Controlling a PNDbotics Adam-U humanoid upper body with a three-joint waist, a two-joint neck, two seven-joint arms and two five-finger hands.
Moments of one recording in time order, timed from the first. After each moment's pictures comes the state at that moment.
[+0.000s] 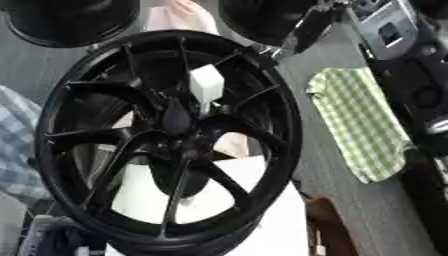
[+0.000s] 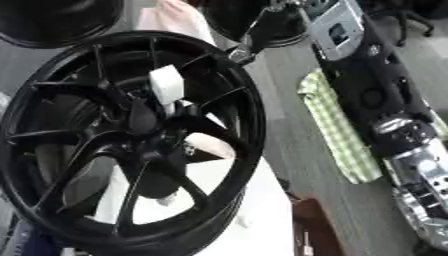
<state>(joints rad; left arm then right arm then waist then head) -0.33 0.31 0.34 -1.39 0.20 -0.01 0.12 -1.01 -0.43 0.18 -1.28 0.39 -0.45 0.73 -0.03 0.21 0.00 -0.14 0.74</state>
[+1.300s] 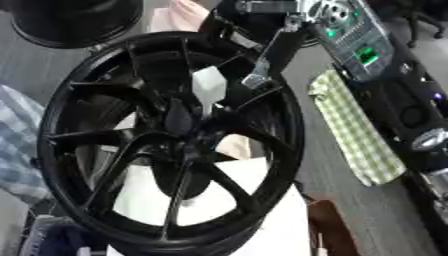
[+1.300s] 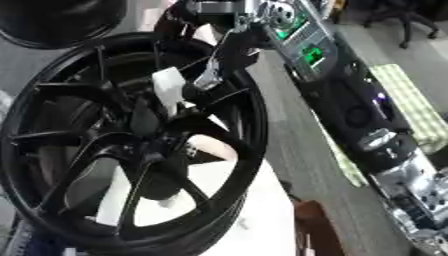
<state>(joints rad) -0.35 0.29 0.33 -1.39 0.21 0.01 0.13 -0.97 -0.43 0.28 -1.40 0.26 -0.18 0.78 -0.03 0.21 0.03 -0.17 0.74</state>
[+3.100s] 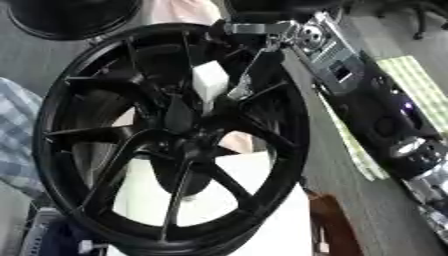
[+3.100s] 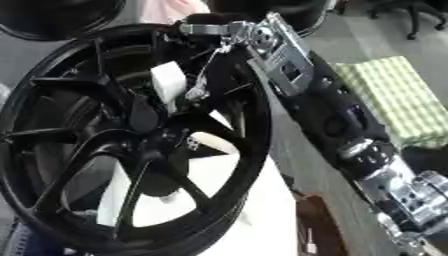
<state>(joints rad) -0.39 0.26 0.34 -1.40 0.22 0.03 0.14 -0.93 -0.40 0.30 -1.34 0.32 -0.14 0.75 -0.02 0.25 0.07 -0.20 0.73</state>
